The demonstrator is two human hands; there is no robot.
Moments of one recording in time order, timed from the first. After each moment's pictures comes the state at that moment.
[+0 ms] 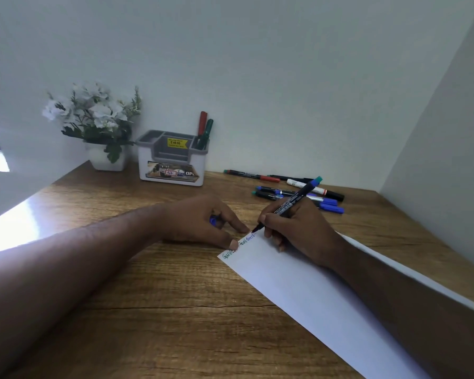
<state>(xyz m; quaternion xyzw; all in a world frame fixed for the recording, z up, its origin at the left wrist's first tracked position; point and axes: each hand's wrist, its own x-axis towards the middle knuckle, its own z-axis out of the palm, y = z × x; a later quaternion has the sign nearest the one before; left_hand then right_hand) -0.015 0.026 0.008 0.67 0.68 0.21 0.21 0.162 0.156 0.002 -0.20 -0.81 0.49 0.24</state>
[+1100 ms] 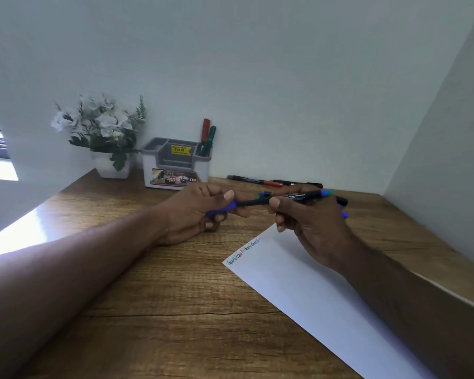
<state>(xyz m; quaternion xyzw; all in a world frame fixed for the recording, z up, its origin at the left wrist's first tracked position) -0.017 0.027 0.007 0.43 0.55 0.59 0.40 0.160 0.156 0.013 -0.11 -0.67 0.65 0.35</state>
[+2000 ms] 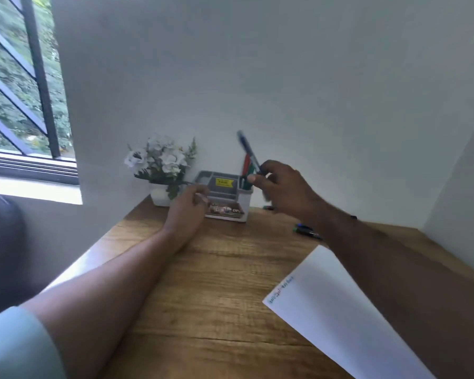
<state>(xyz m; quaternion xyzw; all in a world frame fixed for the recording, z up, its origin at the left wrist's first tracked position) -0.097 -0.009 0.008 0.31 0.73 0.61 0.00 0.045 0.125 0.090 -0.14 -0.90 0.30 0.29</state>
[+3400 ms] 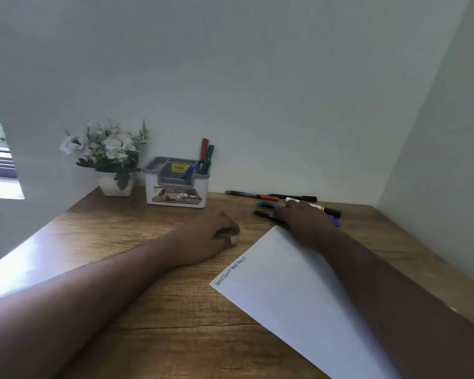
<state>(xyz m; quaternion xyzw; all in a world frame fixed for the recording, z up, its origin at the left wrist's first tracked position) -0.018 0.033 -0.004 0.63 0.73 0.24 0.06 0.141 0.230 0.009 -0.24 -0.96 -0.16 0.05</state>
